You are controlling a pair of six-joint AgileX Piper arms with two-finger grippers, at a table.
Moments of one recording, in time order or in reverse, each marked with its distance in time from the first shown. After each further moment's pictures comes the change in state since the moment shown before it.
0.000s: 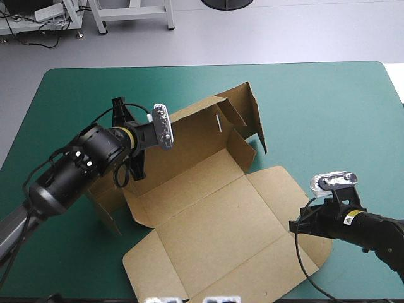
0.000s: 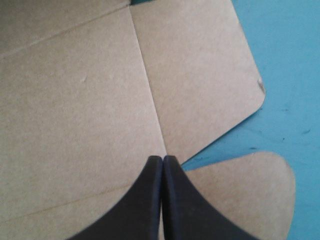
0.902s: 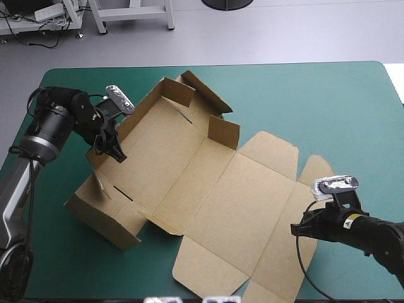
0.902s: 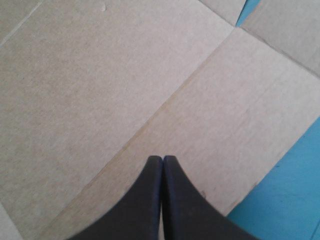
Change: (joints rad) left arm 0.439 0.210 -0.190 -0.420 0.243 0.067; right arm 0.000 -0.002 0.035 -0.048 -0.017 0.032
